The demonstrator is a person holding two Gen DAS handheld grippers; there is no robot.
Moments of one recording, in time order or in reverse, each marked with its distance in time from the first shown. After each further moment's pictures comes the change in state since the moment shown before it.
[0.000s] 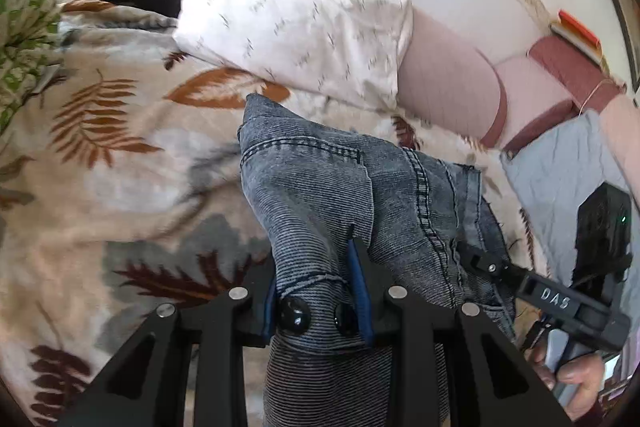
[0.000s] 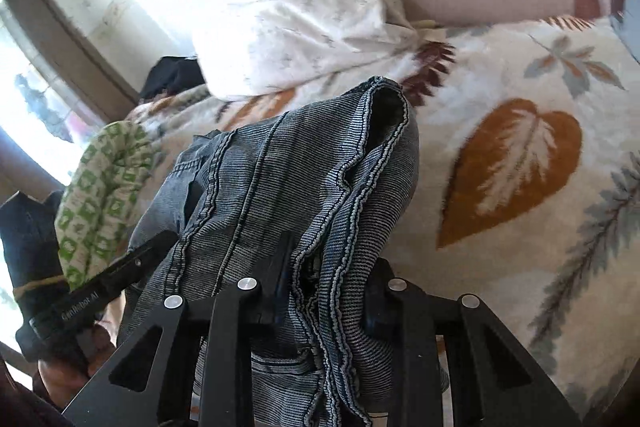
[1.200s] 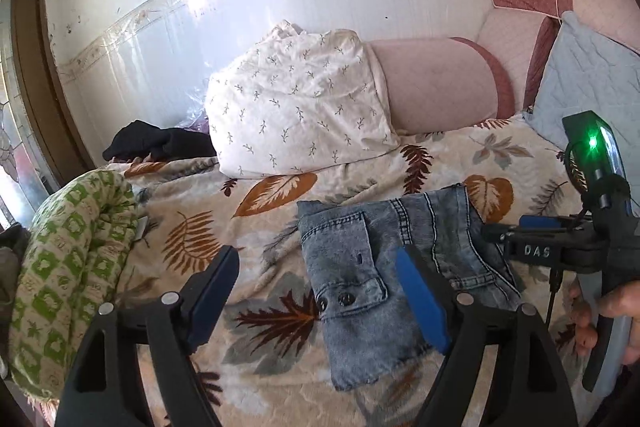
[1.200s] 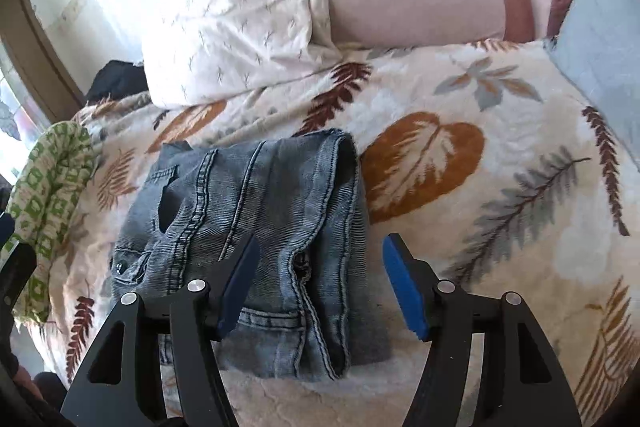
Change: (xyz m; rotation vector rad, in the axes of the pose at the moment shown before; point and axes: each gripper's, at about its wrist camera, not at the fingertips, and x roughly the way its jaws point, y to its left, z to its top) left arm -0.102 -0.088 -0.025 0.416 -0.256 0.361; right arm -0.042 -0.014 -0.017 -0.034 -0.081 -0.255
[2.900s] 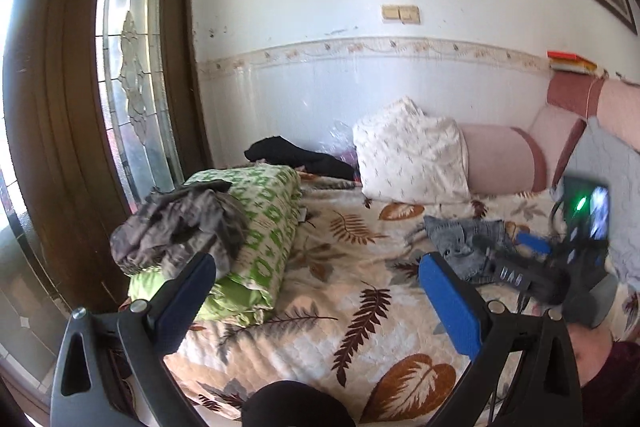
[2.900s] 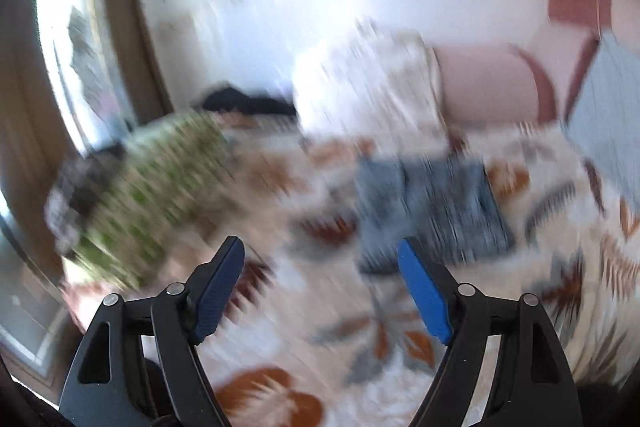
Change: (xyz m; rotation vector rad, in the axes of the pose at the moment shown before) left arm -0.298 0.198 -0.089 -0.236 -0.175 0.191; right arm -0.182 0.236 -0.131 -0.171 -0.324 0.101
